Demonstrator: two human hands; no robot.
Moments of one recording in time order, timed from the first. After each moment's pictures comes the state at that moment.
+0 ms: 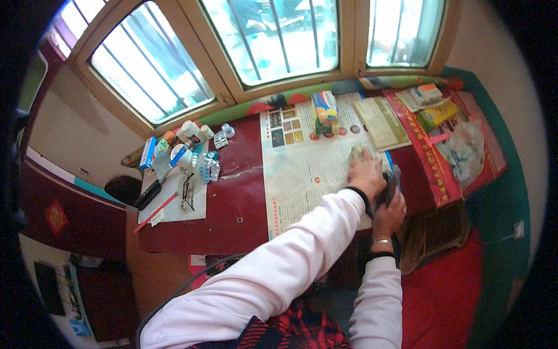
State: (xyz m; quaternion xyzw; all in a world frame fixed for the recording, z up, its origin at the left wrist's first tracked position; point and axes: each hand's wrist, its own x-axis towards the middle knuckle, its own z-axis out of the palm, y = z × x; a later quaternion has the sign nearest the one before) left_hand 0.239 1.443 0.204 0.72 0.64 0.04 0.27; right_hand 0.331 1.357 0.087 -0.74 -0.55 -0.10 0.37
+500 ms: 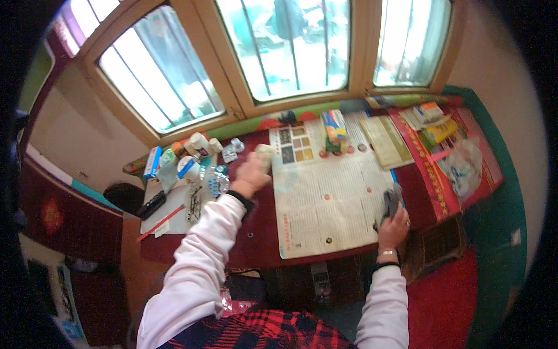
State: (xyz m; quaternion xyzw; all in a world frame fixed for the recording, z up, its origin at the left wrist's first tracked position) left_hand -0.071 1.481 0.171 0.70 0.71 0.09 0.07; right_hand 0.331 1.357 0.087 -0.76 -0.56 -0.11 0.32
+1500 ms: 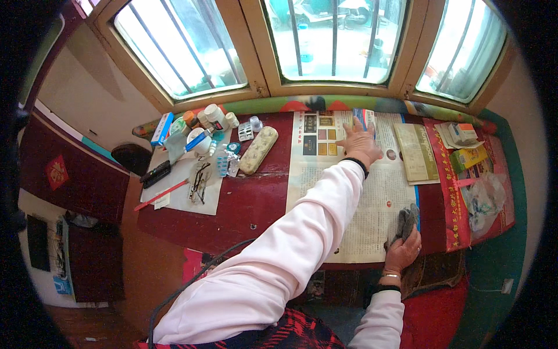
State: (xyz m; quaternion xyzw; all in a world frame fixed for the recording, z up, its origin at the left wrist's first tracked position) left_hand 0.139 1.574 0.188 0.64 0.72 0.11 0.22; right_hand 0.337 1.353 0.083 -0.74 -0.59 -0.12 0.29
